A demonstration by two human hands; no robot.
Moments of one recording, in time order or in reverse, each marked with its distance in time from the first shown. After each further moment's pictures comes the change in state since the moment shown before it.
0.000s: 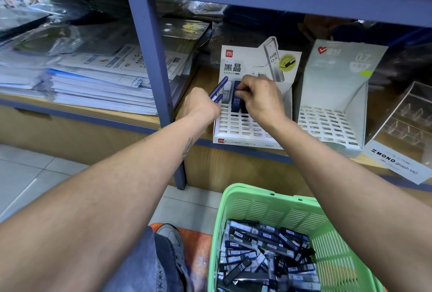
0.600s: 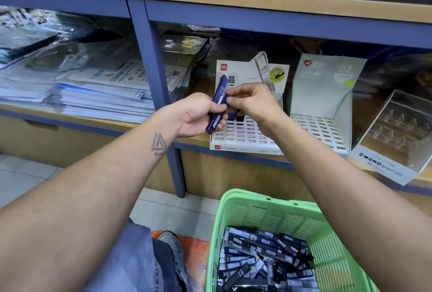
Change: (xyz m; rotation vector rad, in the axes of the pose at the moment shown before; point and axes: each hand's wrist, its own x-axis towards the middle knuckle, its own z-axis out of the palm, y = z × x) left_hand -0.029 0.019 -0.050 -0.648 -0.761 -0.102; right_hand -0.010 -0.031 -0.039 0.808 -0.199 0.392
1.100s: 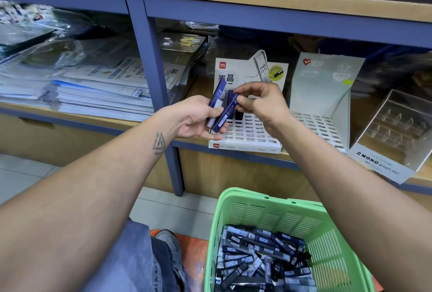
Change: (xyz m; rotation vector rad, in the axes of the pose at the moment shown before) left_hand 0.007 -0.010 -0.006 0.126 0.042 -0.025; right_hand -0.003 0.009 -0.012 0.097 0.066 -0.040
